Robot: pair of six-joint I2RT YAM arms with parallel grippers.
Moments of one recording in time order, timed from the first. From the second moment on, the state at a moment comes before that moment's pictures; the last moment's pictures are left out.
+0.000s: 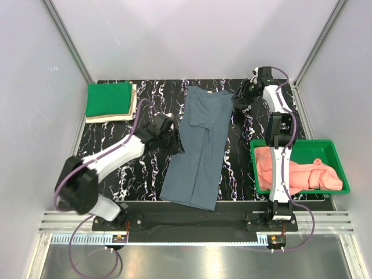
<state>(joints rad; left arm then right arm) -0.63 1.43 1.03 -0.51 0.10 -0.75 -0.02 2.61 2.38 -0.69 -0.48 0.46</state>
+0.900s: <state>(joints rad) -0.90 1.85 1.08 -0.27 0.38 -0.65 -0.08 2.85 2.60 -0.58 -0.72 0.62</state>
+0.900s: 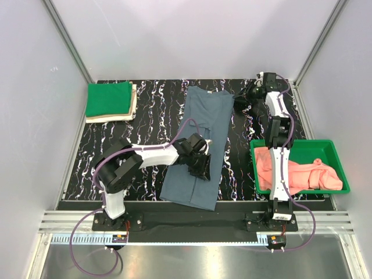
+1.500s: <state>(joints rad) -0.94 1.91 1.09 -0.09 0.39 -0.76 -0.06 2.95 2.69 -0.38 -0.66 0.88</state>
